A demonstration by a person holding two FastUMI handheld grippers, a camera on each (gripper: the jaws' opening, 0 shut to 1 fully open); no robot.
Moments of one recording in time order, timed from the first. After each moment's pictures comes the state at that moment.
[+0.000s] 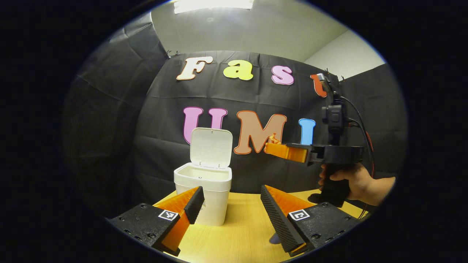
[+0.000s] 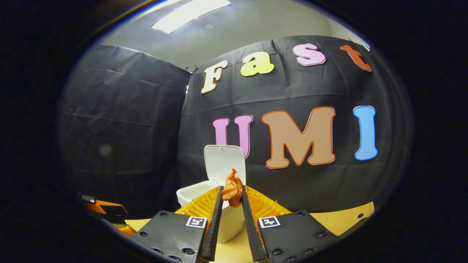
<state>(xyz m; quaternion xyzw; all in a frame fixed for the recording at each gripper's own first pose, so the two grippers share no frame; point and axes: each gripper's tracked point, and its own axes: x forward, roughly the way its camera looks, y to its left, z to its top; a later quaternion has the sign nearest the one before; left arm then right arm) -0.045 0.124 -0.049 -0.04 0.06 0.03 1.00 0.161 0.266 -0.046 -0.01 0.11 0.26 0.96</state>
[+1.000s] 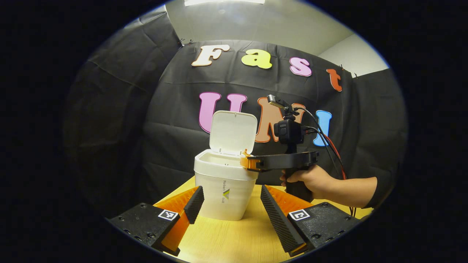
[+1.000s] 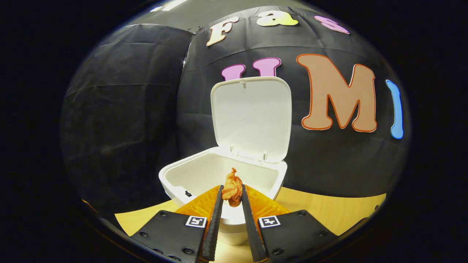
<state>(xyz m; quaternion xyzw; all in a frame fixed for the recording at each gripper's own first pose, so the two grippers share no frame) -0.039 0.195 -0.101 -0.06 0.10 0.06 0.99 0.276 0.391 -0.181 -0.05 0.25 0.28 0.93</state>
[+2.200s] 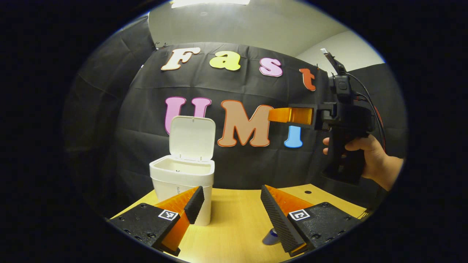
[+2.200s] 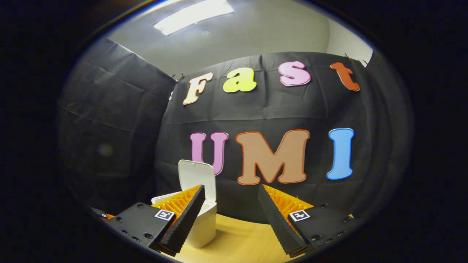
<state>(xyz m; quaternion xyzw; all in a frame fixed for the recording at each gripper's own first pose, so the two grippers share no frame) -0.006 0.074 -0.084 -0.05 0.07 -0.04 1.00 0.196 0.160 0.018 -0.02 0.04 0.16 0.99</state>
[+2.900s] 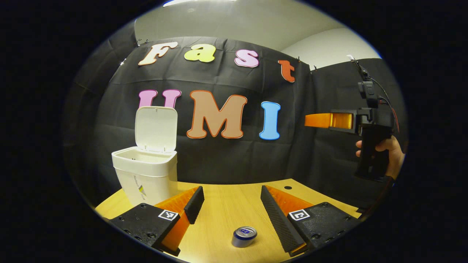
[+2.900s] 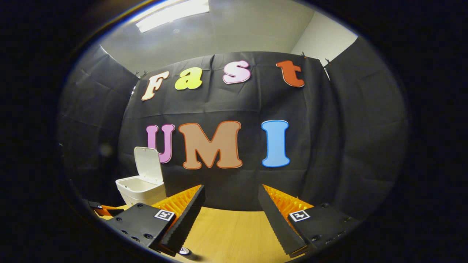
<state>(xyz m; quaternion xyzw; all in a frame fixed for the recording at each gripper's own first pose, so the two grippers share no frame) 0.003 -0.028 -0.123 -0.05 0.10 -0.10 0.99 0.122 -0.039 -0.016 -0.01 0.08 0.01 1.00</state>
